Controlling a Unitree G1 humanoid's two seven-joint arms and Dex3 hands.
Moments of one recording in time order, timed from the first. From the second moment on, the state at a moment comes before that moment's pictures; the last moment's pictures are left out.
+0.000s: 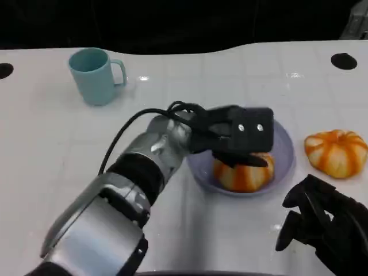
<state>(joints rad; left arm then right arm) -1.06 -0.12 -0.42 1.18 0.45 -0.19 -0.39 0.25 -0.06 -0.03 -0.47 0.42 0.50 0.20</state>
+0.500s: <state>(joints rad) -0.81 -0.03 -0.18 0.88 0.11 -0.19 -0.58 0.24 -0.05 -0.03 -0.47 0.42 0.50 0.18</state>
